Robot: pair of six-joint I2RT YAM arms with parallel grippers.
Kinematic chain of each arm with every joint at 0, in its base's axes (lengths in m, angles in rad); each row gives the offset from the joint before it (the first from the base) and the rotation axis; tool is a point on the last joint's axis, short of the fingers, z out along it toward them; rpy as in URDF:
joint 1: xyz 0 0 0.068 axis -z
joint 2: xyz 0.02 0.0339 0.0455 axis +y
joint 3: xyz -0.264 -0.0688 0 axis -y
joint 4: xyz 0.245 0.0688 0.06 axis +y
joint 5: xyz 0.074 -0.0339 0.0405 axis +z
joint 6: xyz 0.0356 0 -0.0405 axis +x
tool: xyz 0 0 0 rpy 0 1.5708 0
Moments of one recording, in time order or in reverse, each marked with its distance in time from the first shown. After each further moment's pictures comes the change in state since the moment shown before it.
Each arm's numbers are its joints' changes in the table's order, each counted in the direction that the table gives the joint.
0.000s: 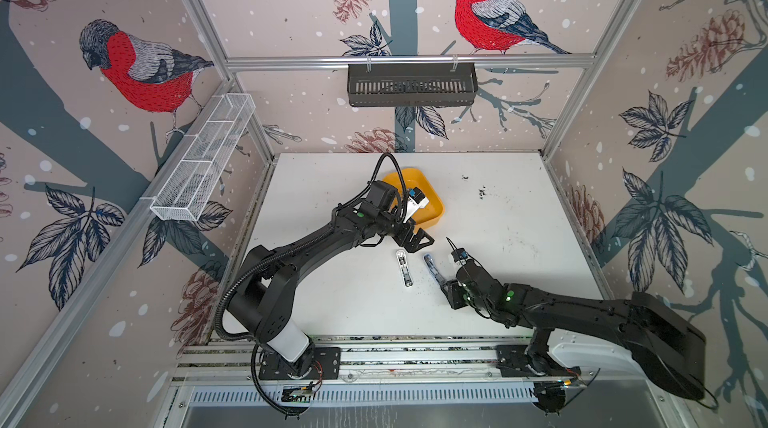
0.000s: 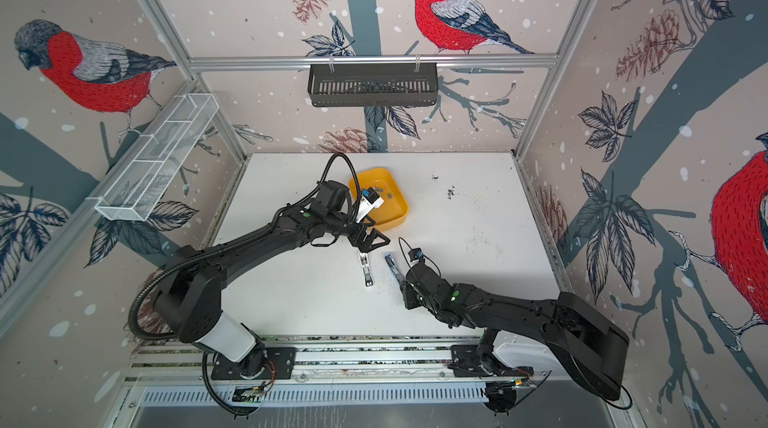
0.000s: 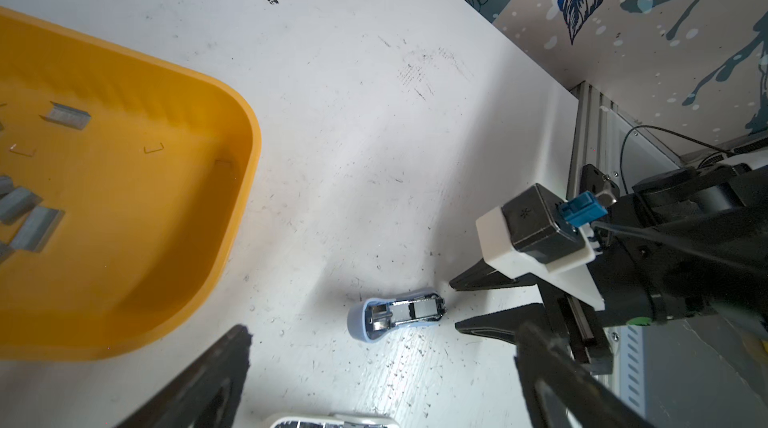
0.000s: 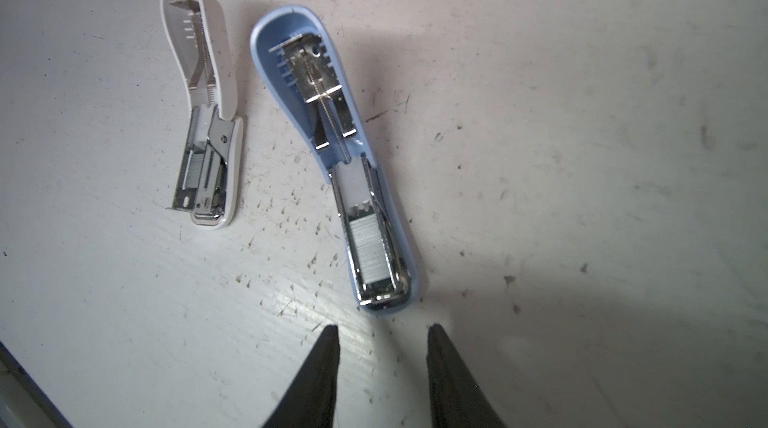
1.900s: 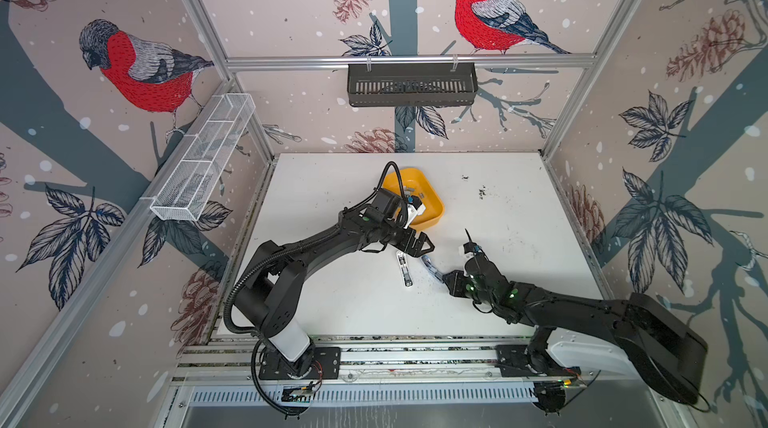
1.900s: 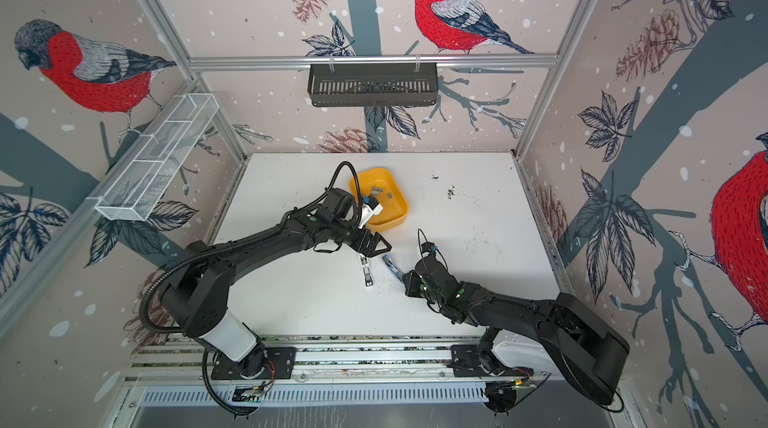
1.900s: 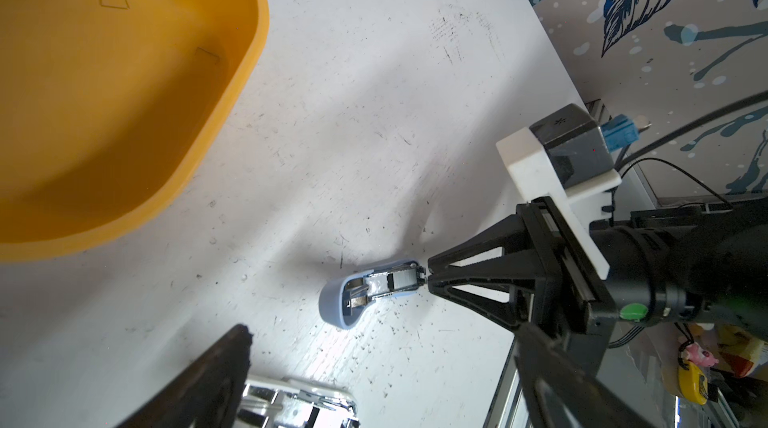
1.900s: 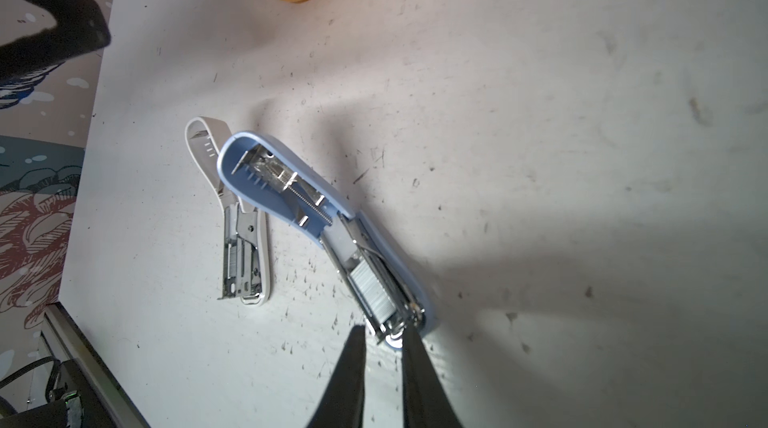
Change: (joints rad) left arm 0.028 0.046 -0.029 0.032 0.027 -0.214; right arm 0.119 0.007 -0.053 -0.177 0.116 0.231
